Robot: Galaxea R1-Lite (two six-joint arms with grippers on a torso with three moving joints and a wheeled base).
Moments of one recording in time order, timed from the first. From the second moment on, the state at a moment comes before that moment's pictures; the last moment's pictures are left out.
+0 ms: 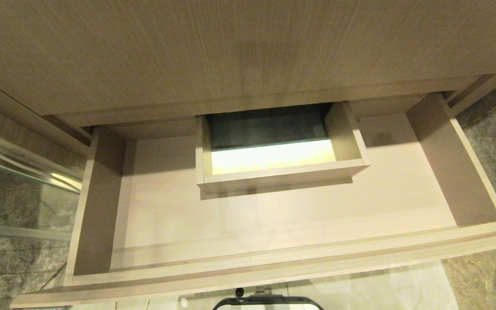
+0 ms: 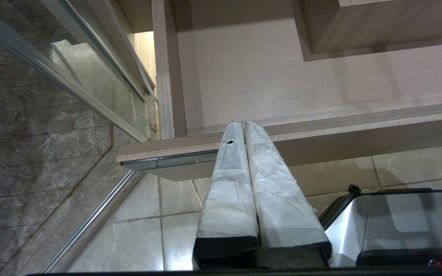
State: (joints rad) left arm 0.00 0.00 0.00 0.00 0.00 0.00; right arm 0.14 0.00 0.00 -0.11 0.02 -0.07
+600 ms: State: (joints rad) left arm 0.00 0.00 0.00 0.00 0.00 0.00; right arm 0.14 0.00 0.00 -0.11 0.02 -0.07
